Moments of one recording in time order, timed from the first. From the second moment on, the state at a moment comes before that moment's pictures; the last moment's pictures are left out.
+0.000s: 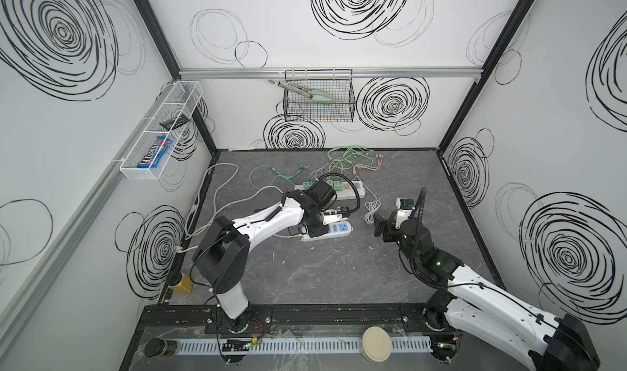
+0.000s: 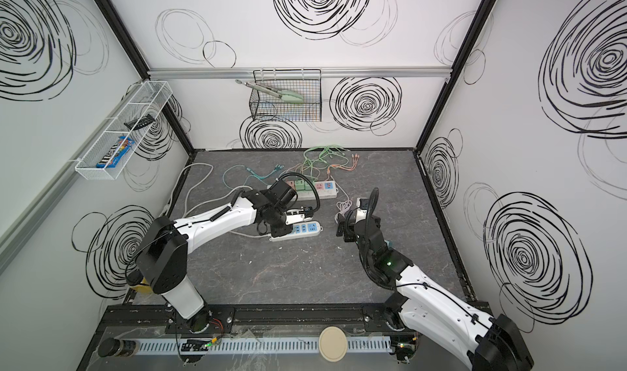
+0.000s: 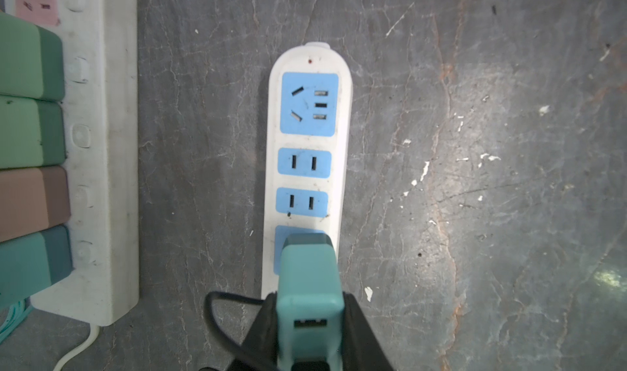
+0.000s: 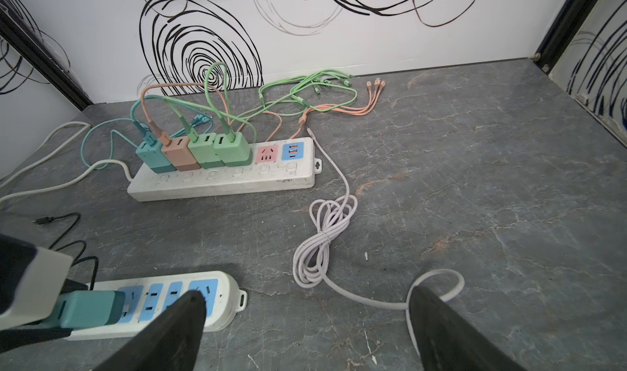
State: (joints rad) left arm -0.69 1.72 1.27 -0.78 0.08 0.64; right arm 0.68 0.82 0.41 -0.02 0.46 0.41
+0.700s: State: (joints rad) left arm -0.71 1.75 1.29 -0.81 0.05 0.66; right arm 0.68 0.80 0.41 -0.03 0.46 0.41
